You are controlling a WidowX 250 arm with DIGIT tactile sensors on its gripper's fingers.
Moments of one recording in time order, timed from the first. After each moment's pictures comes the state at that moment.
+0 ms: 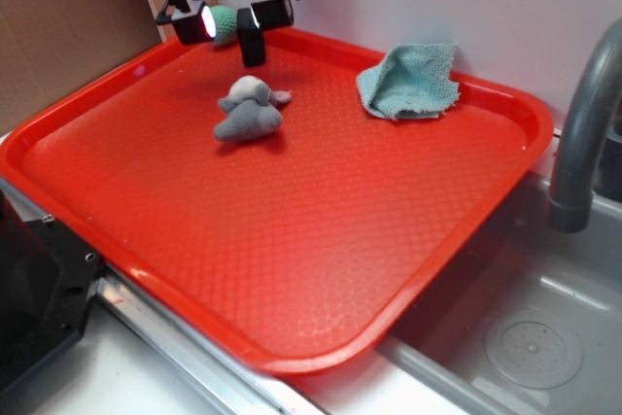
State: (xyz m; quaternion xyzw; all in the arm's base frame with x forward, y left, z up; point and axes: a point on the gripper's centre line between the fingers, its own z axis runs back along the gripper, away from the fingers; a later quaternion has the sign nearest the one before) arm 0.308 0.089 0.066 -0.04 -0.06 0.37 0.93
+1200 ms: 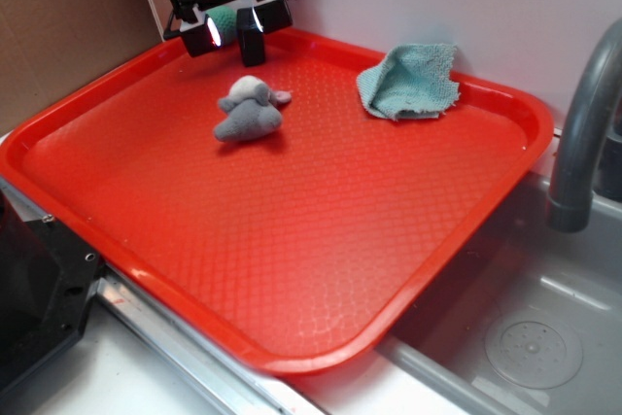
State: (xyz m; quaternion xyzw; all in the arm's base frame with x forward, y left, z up) arm 0.324 0.118 0.038 -0.08 -0.03 0.45 0.89
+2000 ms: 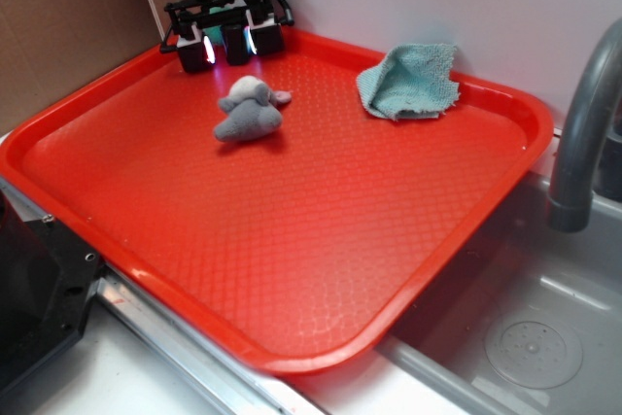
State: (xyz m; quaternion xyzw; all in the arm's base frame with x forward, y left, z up) arm 0.324 0.131 0.015 -0.03 -0.01 0.45 0.89
